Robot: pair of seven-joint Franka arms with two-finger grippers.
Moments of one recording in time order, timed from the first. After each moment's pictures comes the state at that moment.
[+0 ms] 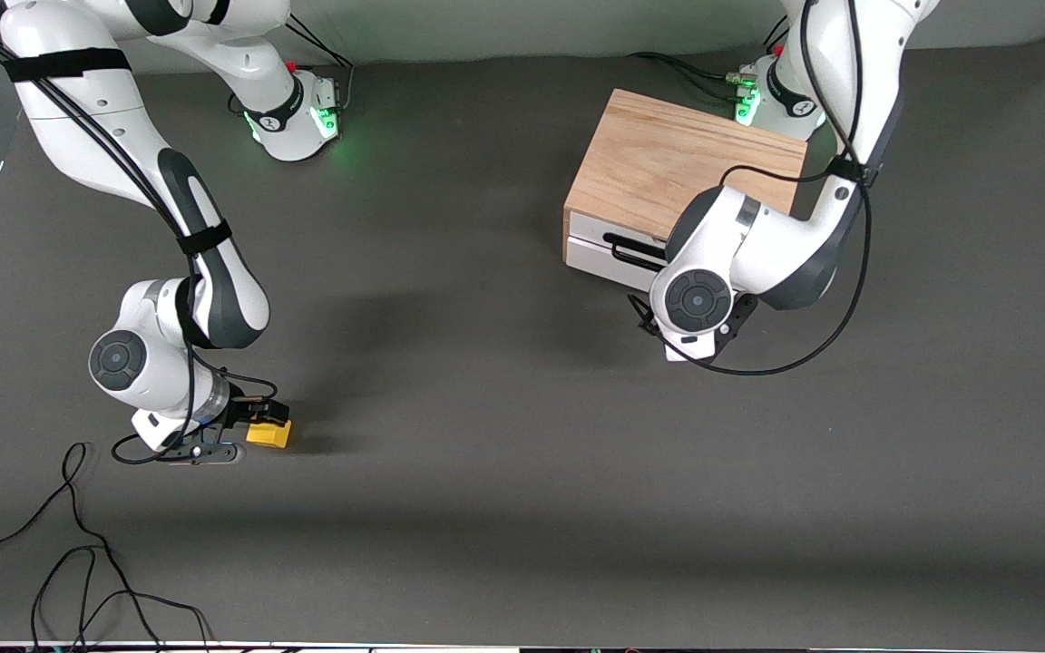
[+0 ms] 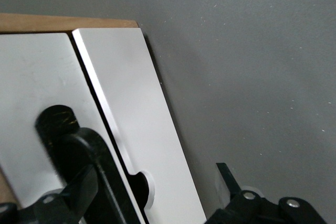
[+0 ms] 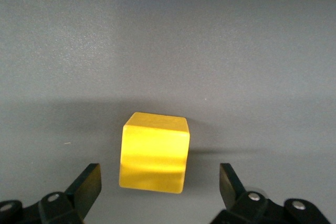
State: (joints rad) left arm -0.36 0.47 -0.19 -1.75 -0.04 1.78 -1.43; right arm 0.14 0.56 -0.09 -1.85 0.06 2.44 0.04
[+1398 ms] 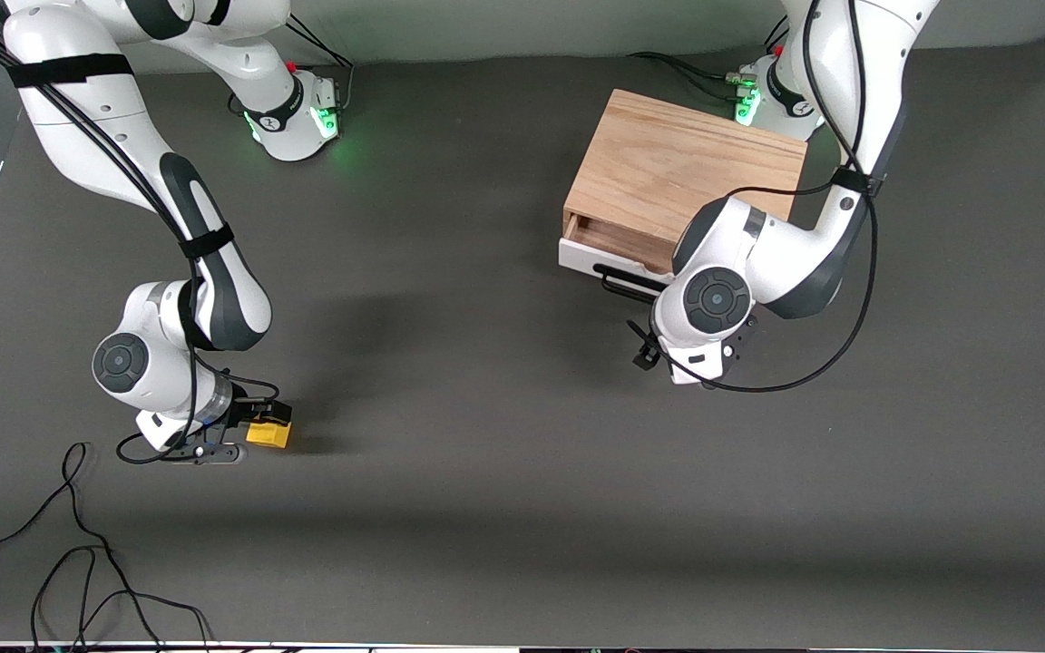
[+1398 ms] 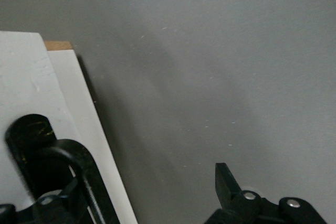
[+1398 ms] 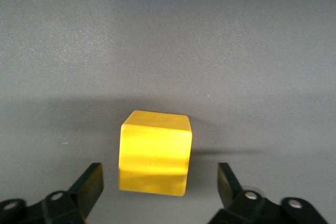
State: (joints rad) left arm -0.35 0.48 -0.17 -1.72 -0.04 2.01 -1.45; right arm 0.14 0.58 -0.09 -1.85 0.06 2.44 0.04
